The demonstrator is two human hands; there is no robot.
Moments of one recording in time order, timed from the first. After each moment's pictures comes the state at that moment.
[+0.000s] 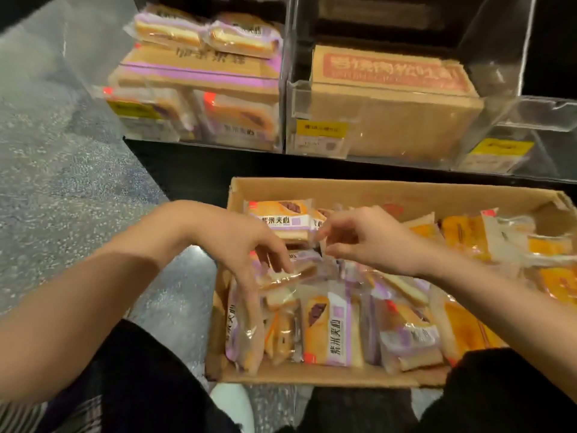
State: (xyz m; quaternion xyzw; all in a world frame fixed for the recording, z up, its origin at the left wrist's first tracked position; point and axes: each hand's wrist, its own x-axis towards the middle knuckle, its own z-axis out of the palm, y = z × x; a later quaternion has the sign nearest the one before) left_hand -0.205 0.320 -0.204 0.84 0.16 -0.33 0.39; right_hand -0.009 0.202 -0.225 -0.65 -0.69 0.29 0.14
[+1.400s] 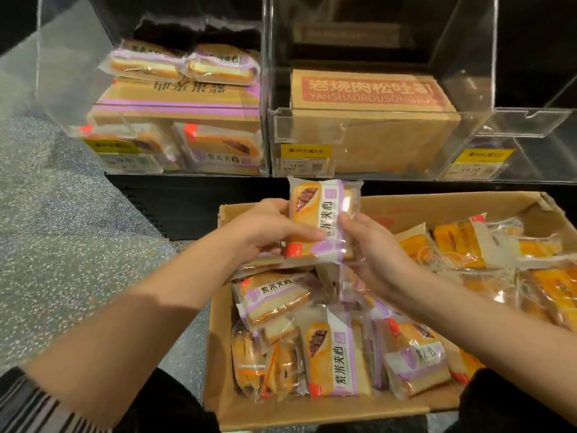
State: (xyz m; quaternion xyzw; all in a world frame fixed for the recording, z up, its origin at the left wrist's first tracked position) left_hand -0.144 0.322 -0.225 0.60 0.45 0.02 0.66; right_hand -0.024 0.210 -0.243 -0.60 -0.17 0.54 0.57
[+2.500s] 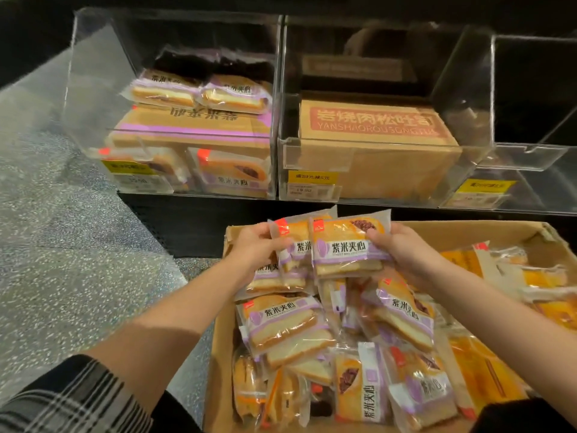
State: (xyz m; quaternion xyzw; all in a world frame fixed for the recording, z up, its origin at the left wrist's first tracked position) left_hand -0.156 0.347 -0.284 0.54 0.51 0.17 0.64; right_hand 0.042 0.226 -0.253 -0.72 -0.23 0.47 0.46
